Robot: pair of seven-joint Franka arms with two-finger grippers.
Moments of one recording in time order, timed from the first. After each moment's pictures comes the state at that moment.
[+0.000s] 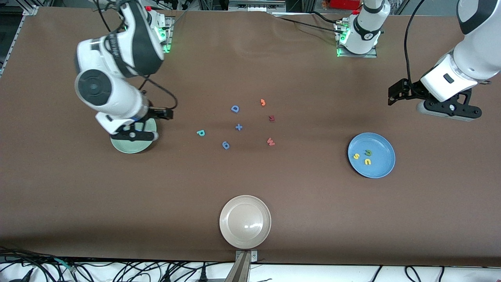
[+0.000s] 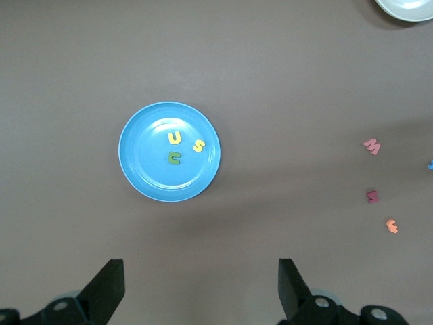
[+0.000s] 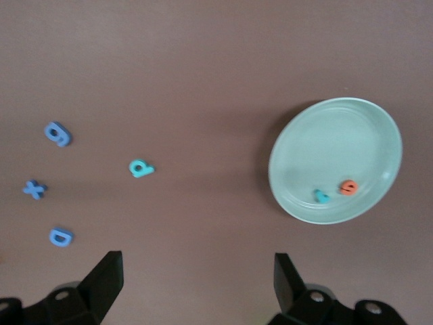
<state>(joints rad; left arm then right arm) -0.05 0.02 -0.07 -1.68 -0.05 1.65 0.03 0.77 0.32 -0.43 -1.67 0.14 1.75 0.34</state>
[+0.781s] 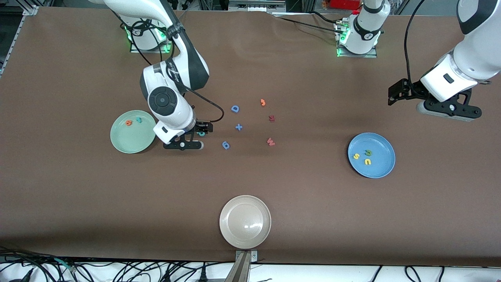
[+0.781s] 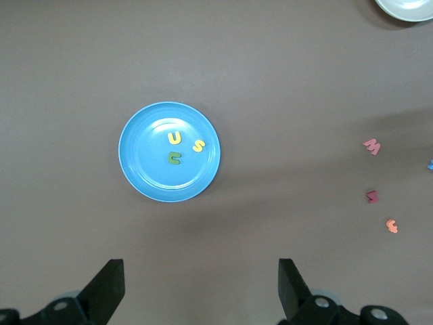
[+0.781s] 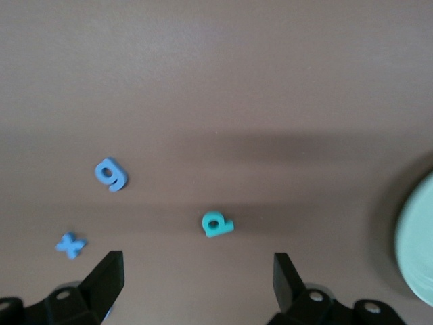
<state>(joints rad) -0.05 0.02 -0.07 -1.68 -0.05 1.65 0.03 0.78 0.49 -0.30 -1.78 0.21 2.14 0.37</state>
